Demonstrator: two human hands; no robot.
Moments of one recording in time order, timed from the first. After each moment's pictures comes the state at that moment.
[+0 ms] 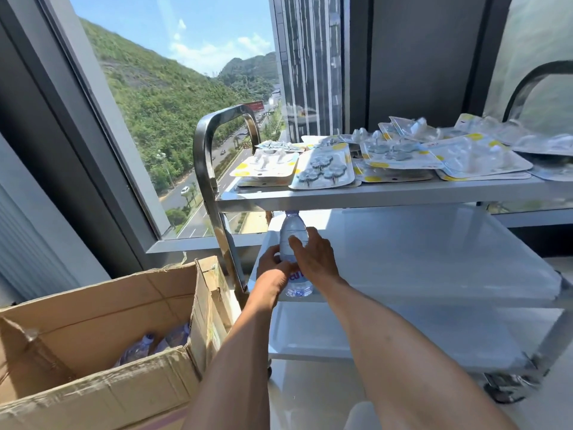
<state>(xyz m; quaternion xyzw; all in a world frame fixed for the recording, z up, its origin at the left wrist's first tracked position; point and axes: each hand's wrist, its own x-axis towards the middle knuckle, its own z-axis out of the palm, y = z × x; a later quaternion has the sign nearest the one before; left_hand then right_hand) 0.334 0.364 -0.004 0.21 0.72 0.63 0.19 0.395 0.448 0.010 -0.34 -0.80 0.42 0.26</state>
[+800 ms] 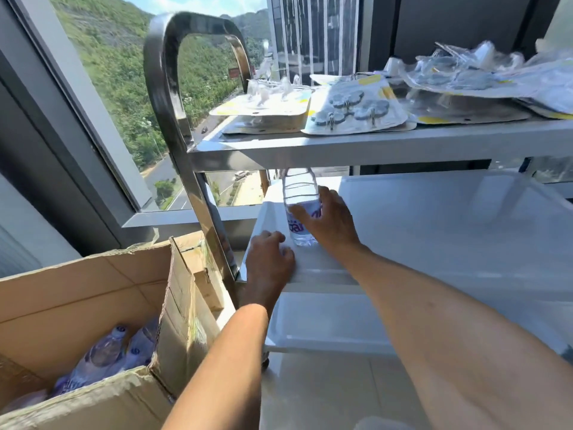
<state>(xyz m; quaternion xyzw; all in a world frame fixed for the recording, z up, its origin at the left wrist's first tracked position) 0.265 0.394 -0.081 0.32 0.88 0.34 -0.06 0.325 0.522 -0.047 -0.28 -0.84 0.29 0.36</state>
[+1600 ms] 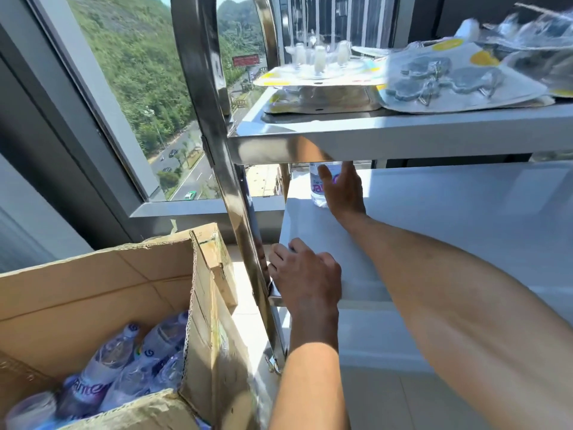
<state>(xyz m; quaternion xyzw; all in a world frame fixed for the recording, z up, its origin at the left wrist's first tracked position) 0.283 0.394 -0.093 0.18 0.95 0.24 -0.05 0.225 0.554 -0.061 -0.32 -0.76 0.38 0.42</state>
